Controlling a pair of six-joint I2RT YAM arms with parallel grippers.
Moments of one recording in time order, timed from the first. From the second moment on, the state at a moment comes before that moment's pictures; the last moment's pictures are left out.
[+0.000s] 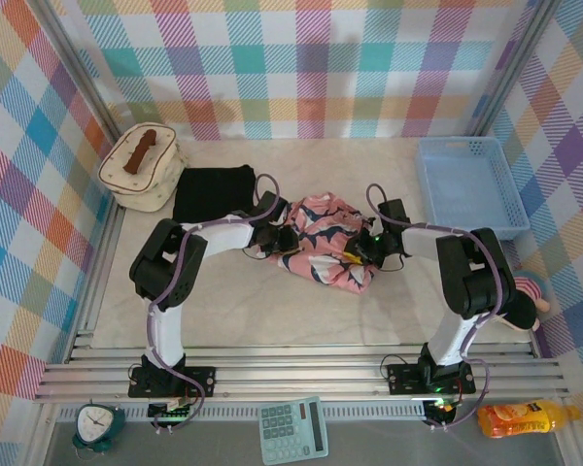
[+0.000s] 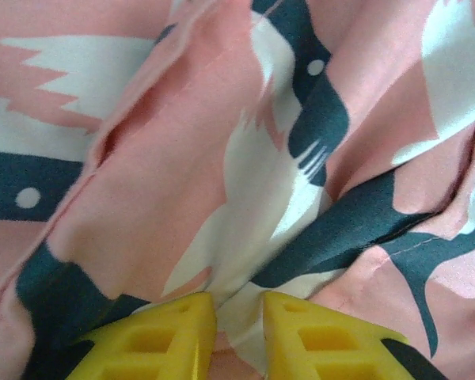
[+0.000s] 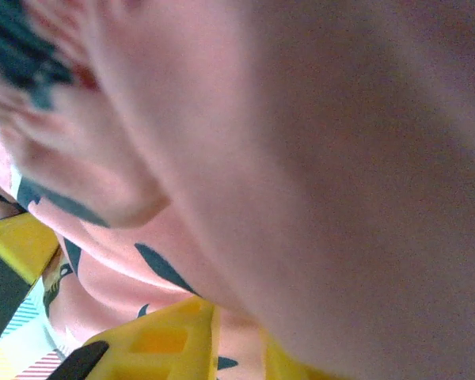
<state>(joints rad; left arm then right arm) -0.56 1.96 1.22 -0.31 0.20 -0.65 0.23 1.76 0.88 -0.23 -0.56 0.75</state>
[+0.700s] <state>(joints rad) -0.57 1.80 1.11 -0.39 0.24 -0.73 0.35 1.58 0.82 -0.38 -0.54 0.73</state>
